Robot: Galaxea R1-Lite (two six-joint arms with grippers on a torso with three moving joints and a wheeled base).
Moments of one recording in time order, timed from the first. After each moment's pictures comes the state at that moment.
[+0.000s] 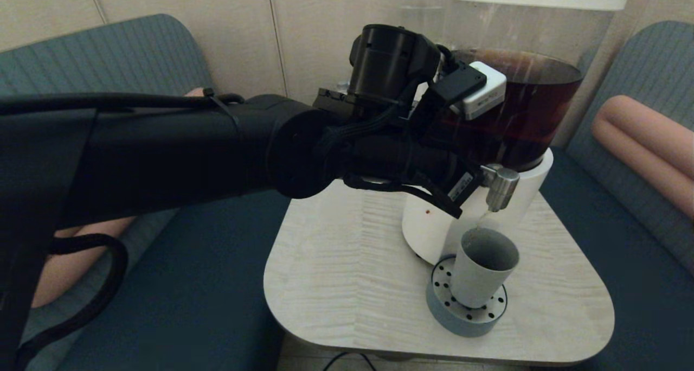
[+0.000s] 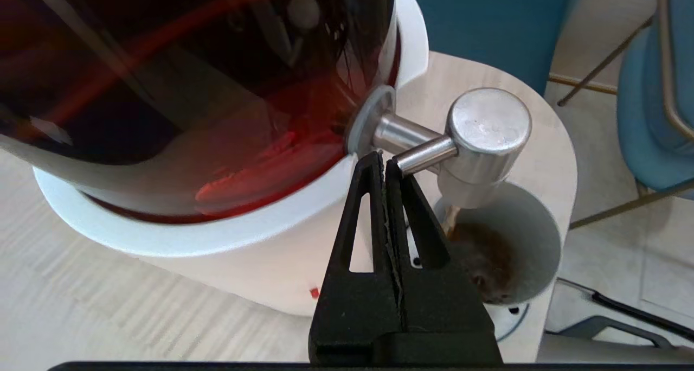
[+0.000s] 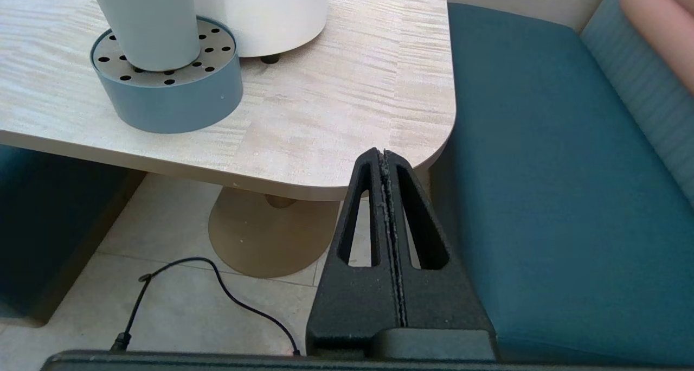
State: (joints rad) left arm -0.83 2.07 -1.89 0.10 -0.27 0.36; right arm 0.00 0.00 0.00 0.01 0.01 -0.07
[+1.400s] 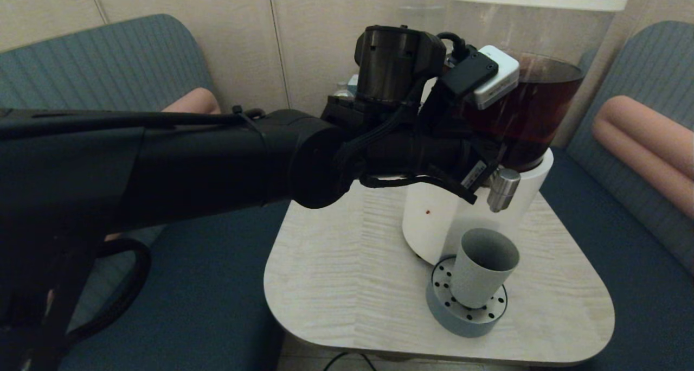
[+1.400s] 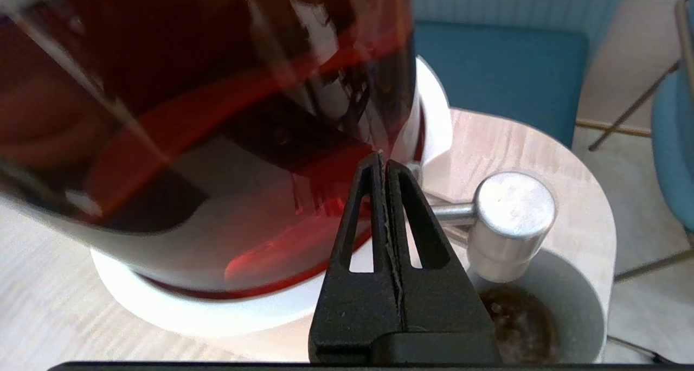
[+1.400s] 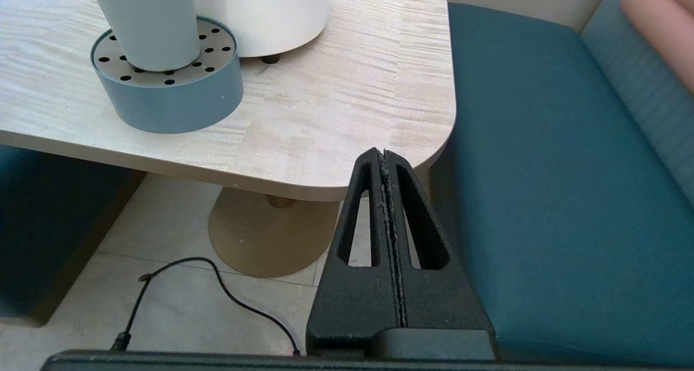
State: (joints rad) left arm -0.83 2.11 -1.89 -0.07 -0.27 0.39; right arm 0.00 0.00 0.00 0.01 0.01 -0.07
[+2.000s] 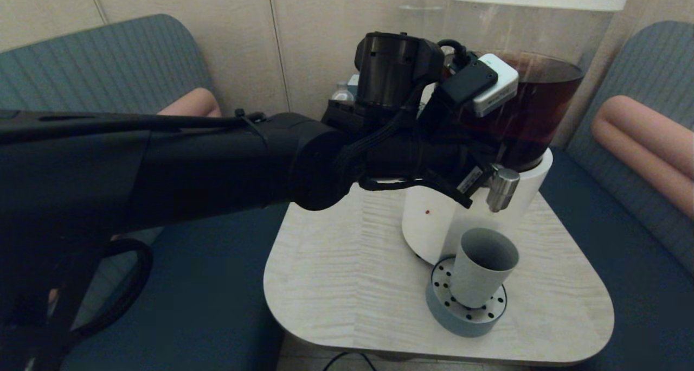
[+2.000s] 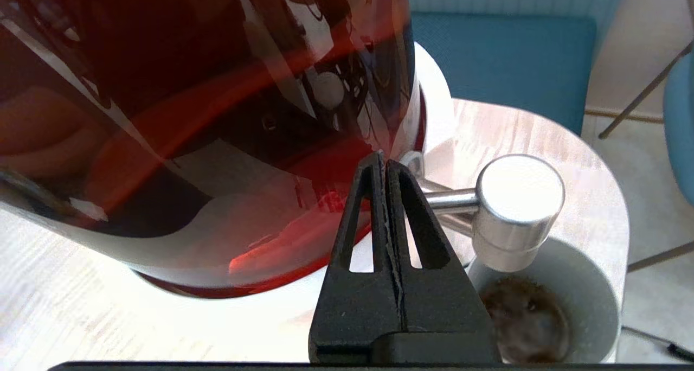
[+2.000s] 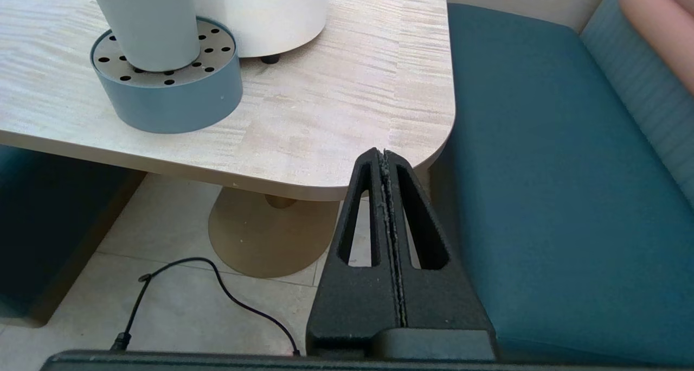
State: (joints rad) left arm -0.82 2.11 -1.88 -0.07 -0.26 0.44; right arm 0.00 0.00 0.00 0.01 0.01 -0.07
